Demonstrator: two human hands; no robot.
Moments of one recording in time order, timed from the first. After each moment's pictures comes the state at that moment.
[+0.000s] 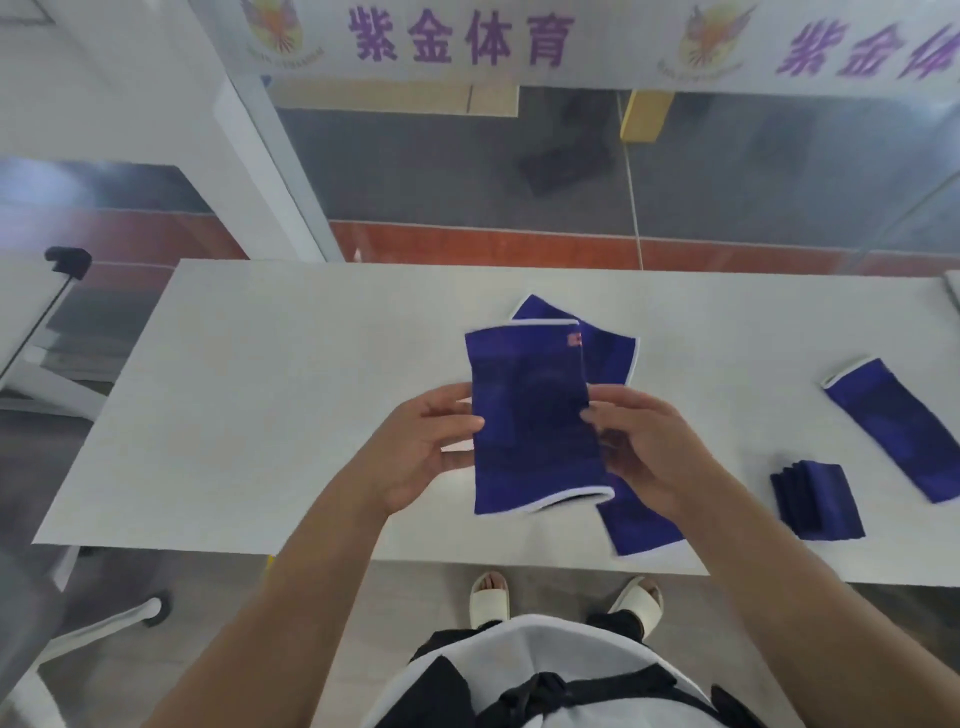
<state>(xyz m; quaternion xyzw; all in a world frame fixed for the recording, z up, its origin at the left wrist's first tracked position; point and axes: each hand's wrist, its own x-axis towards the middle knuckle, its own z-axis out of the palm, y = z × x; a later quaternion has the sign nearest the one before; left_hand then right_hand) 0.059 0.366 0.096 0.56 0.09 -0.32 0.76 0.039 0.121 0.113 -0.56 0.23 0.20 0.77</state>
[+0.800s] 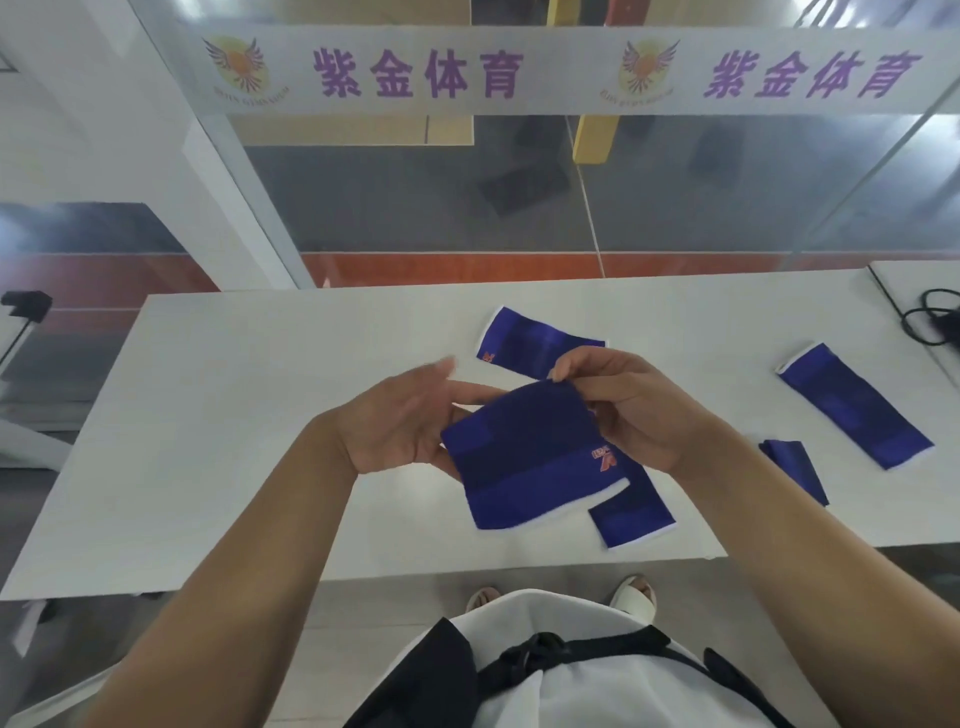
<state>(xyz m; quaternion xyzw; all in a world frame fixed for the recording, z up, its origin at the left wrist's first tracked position) 0.093 0.377 0.137 0.53 -0.09 -0.51 0.67 0.048 0.121 0.152 -0.59 0.06 0.21 0.78</state>
